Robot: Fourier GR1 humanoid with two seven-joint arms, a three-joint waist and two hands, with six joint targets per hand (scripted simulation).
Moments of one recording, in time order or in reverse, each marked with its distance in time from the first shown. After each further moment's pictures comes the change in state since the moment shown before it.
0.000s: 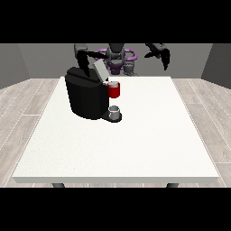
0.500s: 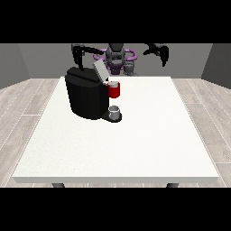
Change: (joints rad) left arm -0.058 -0.035 -0.001 0.115 -0.034 -0.031 0.009; right arm 0.109 -0.012 -0.049 -0.058 -0.014 -0.016 0.022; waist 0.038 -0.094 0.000
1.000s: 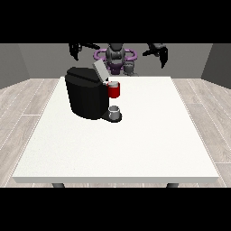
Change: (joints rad) left arm -0.076 -0.007 0.052 0.229 -0.062 -0.001 -0.088; right arm 0.104 -0.013 0.027 -0.101 0.061 -0.003 -0.028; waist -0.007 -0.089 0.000
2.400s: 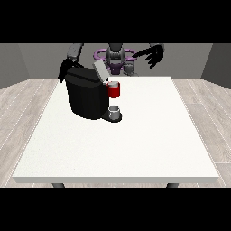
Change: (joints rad) left arm -0.404 0.090 0.118 0.332 -0.262 0.037 -0.131; right arm 0.243 0.081 0.009 0.118 0.125 -0.204 -0.135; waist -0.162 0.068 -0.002
